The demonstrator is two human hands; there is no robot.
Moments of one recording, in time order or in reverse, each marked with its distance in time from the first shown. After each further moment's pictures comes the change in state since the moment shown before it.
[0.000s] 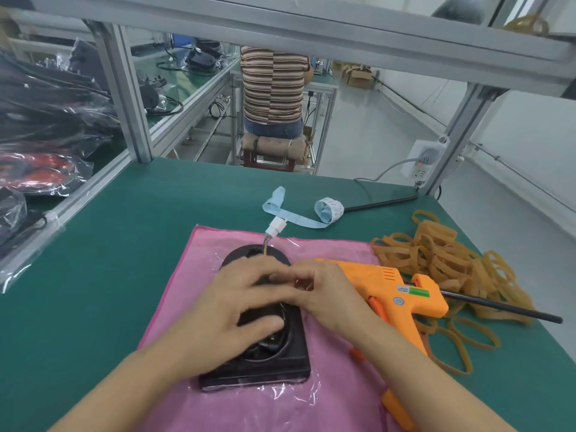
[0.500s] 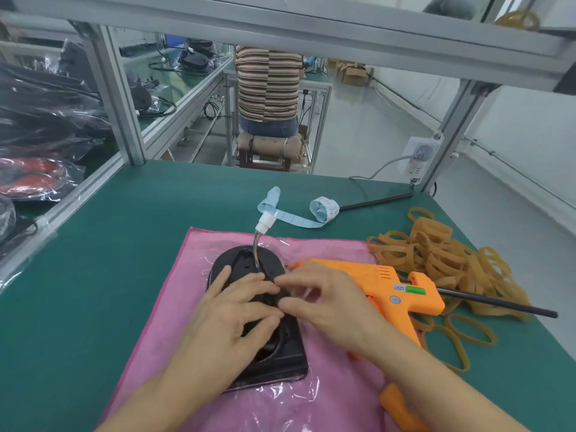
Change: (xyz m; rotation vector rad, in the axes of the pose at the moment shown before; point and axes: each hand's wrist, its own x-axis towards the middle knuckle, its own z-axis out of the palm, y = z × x) left_hand -0.011 -0.002 0.023 0.095 0.090 -0.216; right_hand -0.024 -0.012 -0.010 -0.115 0.034 -0.062
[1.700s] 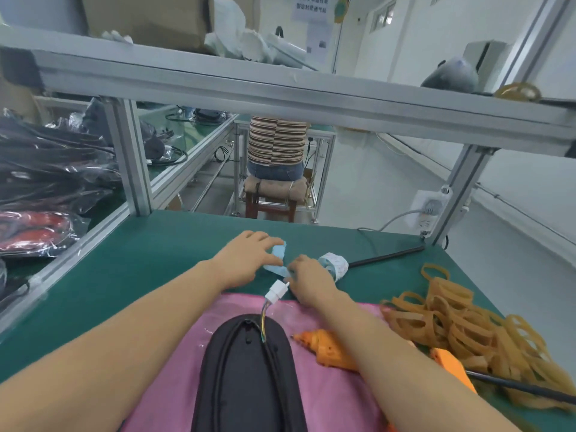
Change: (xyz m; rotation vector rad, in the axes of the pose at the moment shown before) left_hand 0.213 -0.101 -0.023 0.978 -0.397 0.287; right_hand 0.176 0.076 -0.007 -0.762 -0.059 0.261
